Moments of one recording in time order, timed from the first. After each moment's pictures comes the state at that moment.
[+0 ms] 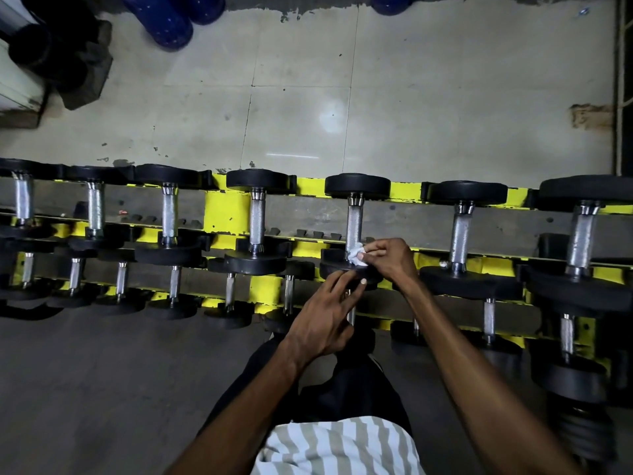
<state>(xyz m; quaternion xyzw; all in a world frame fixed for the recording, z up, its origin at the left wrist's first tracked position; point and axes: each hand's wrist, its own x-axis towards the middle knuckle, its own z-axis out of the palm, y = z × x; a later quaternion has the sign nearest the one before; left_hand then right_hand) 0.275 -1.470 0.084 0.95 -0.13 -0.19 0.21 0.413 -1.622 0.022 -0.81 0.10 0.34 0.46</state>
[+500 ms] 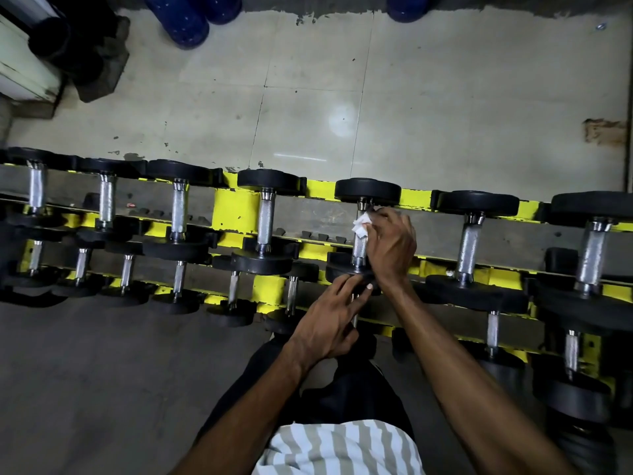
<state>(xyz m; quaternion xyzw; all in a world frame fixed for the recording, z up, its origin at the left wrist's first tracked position) 0.276 -1.471 0.086 0.95 -0.13 -0.18 0.22 0.425 -1.580 0.040 -0.95 -0.05 -0.03 0.31</state>
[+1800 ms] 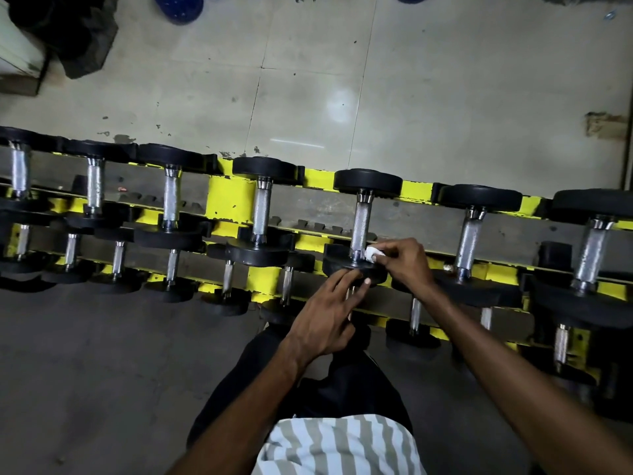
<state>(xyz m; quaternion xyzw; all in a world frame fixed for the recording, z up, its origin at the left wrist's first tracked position) 0.272 -1.473 0.081 0.95 -0.11 -0.18 0.24 0.418 -1.640 0.030 -0.86 -0.03 0.30 0.41</state>
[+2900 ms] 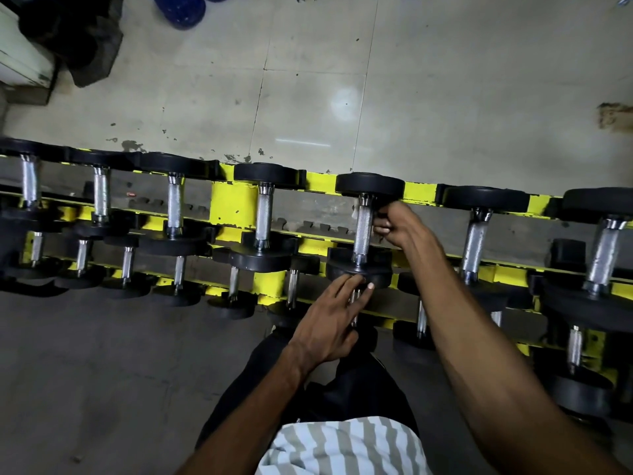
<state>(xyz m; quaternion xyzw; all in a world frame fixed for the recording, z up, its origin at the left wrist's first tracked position) 0.271 -1.473 0.079 0.95 -0.11 -0.20 0.20 0.502 -1.586 0.008 -0.54 0.30 0.43 0.65</state>
